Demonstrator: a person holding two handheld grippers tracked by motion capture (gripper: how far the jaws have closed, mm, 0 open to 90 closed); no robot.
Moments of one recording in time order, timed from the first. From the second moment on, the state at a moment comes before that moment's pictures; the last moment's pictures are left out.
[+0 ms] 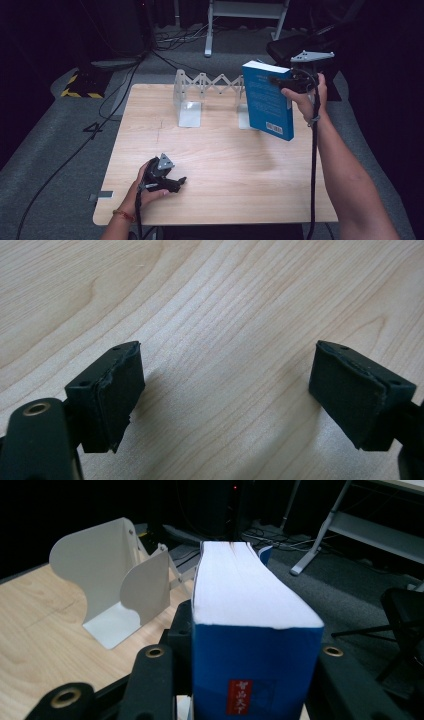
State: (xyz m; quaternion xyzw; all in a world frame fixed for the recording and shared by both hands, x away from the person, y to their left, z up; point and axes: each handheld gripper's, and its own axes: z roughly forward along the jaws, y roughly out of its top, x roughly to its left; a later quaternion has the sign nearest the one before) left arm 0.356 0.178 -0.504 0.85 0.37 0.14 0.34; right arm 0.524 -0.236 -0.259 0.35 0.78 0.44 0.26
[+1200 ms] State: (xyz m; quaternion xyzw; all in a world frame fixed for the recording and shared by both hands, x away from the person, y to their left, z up) left arm 0.355 0.178 -0.504 0.86 0.36 0.13 0.35; right arm 0.538 -0.237 -0.311 0.38 0.73 0.49 0.29
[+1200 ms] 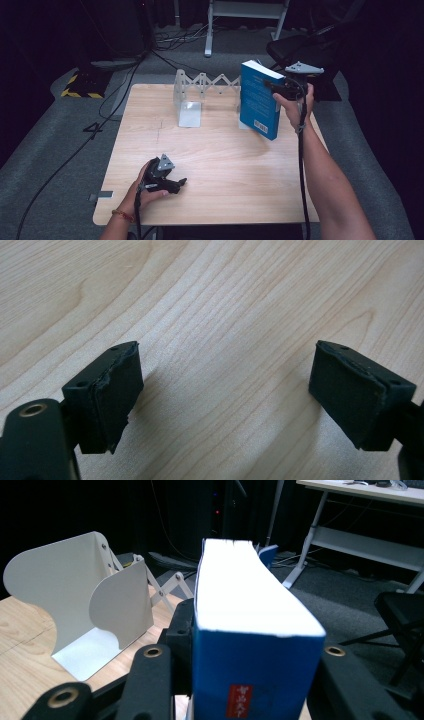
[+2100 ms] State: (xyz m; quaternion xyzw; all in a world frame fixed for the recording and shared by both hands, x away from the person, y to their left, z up) left arm 0.355 0.177 -0.505 0.86 0.36 0.13 0.35; right arm 0.499 -0.269 -0.318 0.38 0.78 0.43 0.24
